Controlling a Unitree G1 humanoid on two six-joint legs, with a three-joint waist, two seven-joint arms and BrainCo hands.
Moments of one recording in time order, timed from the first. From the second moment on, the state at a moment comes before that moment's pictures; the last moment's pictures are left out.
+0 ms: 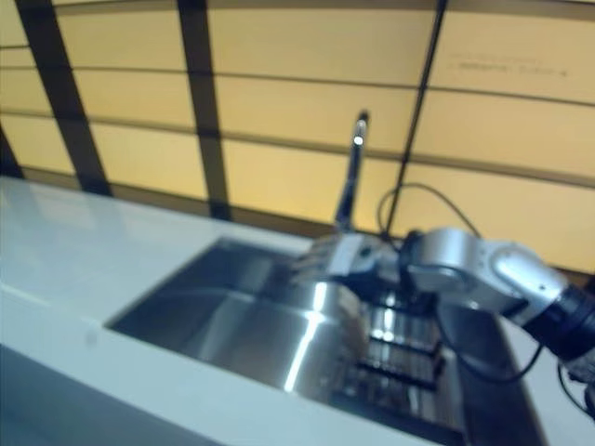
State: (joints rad) left arm 0.06 0.30 -0.15 1.09 -0.17 0.01 -0.01; right arm -1.09 -1.18 0.71 -0.20 -0.41 -0.50 0.51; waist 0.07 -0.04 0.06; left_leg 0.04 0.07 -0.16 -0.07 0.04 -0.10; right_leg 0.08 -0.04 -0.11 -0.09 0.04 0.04
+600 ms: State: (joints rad) left arm 0.07 0.29 -0.15 1.09 -0.17 0.01 -0.01; right arm -1.19 -1.15 0.84 -0.18 -0.40 -0.50 0.58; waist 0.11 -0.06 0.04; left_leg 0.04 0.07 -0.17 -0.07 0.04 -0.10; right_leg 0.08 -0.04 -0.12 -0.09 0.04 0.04
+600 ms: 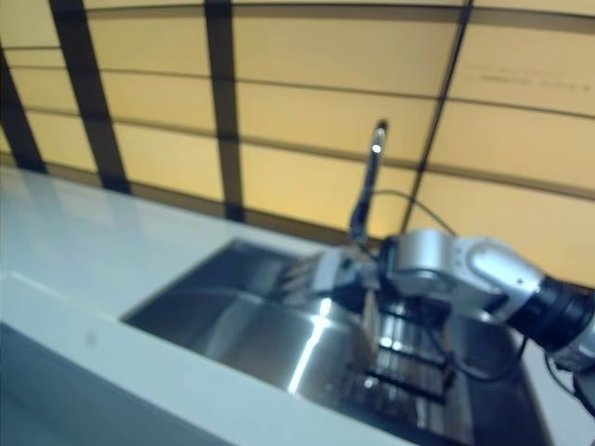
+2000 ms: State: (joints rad) left arm 0.10 0.29 -0.15 1.09 -0.17 0.01 -0.02; right arm -1.15 -1.17 0.92 0.12 -0.49 -0.57 0.48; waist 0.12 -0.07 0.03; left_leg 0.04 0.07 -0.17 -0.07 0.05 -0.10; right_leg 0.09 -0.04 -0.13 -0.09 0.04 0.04
